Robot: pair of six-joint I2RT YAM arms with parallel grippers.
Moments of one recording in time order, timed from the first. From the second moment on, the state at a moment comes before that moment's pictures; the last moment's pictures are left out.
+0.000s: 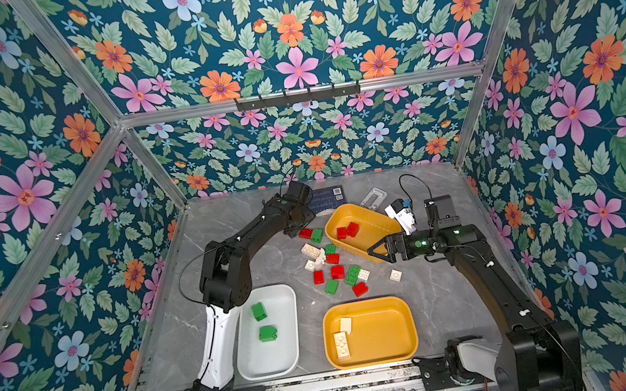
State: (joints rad) left arm -0.54 2.34 1.98 -0.72 -0.23 -1.07; right arm 0.05 1.18 0.94 -0.66 -0.94 0.05
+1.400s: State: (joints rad) left arm -0.57 2.43 2.13 -1.00 -0.19 -1.30; right arm 0.05 1.19 0.92 -0.65 -0.94 0.05
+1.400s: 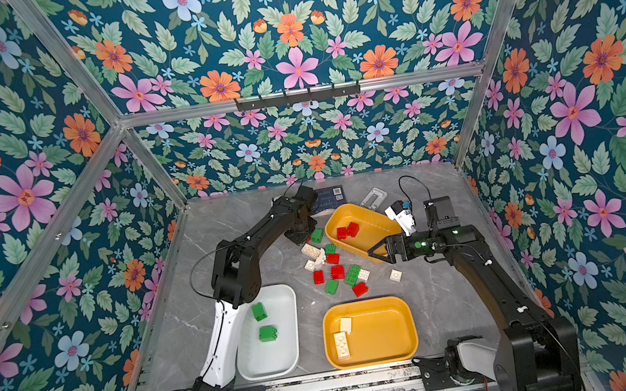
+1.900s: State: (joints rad) left arm -0.66 2.19 2.10 -0.97 -0.21 -0.89; right arm 0.02 1.17 0.92 -0.65 -0.93 0.05
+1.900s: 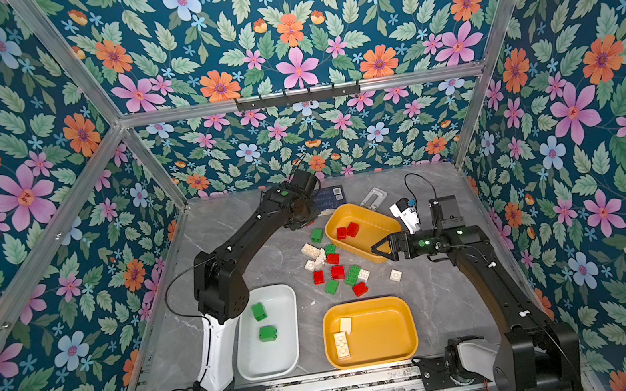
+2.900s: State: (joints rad) left arm -0.72 2.32 2.20 -0.70 -0.06 -0.41; right arm 0.01 1.15 0.94 -0.67 -0.88 0.05
